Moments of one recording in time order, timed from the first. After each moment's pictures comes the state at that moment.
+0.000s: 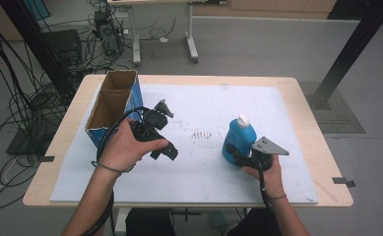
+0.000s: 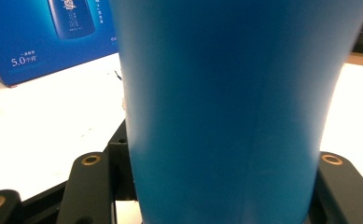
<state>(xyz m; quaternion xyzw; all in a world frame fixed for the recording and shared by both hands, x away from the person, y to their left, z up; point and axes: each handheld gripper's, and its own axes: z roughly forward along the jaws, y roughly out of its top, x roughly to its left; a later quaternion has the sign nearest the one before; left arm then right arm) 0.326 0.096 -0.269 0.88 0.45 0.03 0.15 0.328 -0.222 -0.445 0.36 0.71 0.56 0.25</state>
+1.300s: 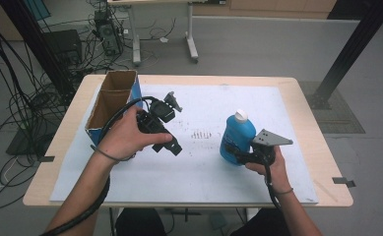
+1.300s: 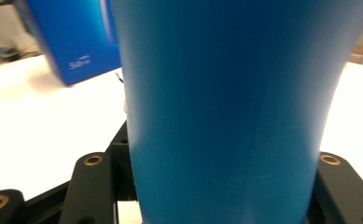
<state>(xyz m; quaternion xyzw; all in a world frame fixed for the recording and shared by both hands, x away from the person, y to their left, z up) 0.337 0.080 -0.241 0.92 0.35 0.03 0.15 0.333 -0.225 -0.408 0.30 0.75 0.56 0.18</state>
